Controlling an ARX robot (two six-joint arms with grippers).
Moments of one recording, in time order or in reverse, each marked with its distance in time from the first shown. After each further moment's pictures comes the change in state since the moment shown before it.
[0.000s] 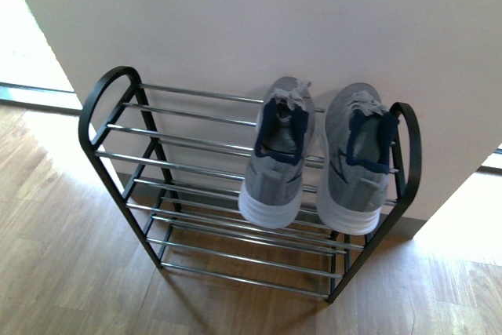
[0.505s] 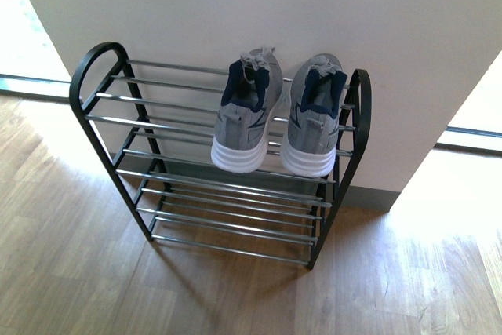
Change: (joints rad) left arm 0.000 0.000 0.000 0.000 0.003 0.000; right arm 0.000 0.000 0.000 -0.003 0.006 0.002
